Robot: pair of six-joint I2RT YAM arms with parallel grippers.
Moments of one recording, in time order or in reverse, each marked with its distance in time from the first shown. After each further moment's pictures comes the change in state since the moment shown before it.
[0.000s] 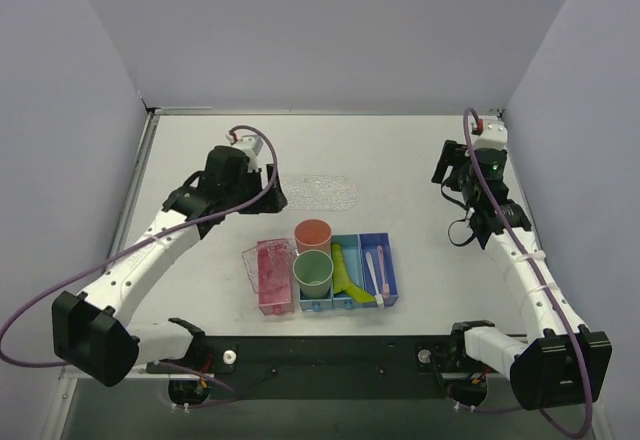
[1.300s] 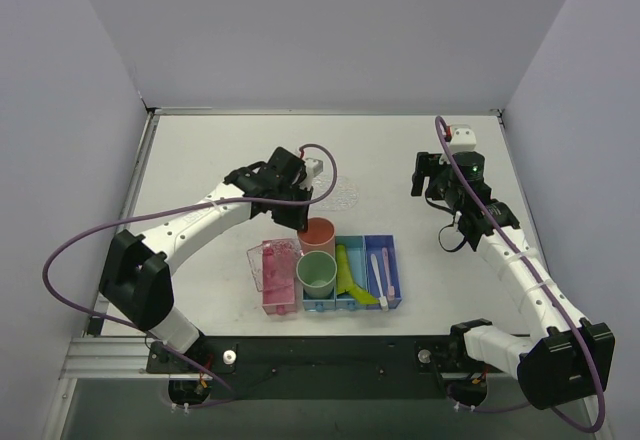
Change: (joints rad) left arm -0.240 0.376 0.214 -0.177 0.130 0.128; right arm 0.150 0.027 0.013 -0.083 -0.094 -0.054
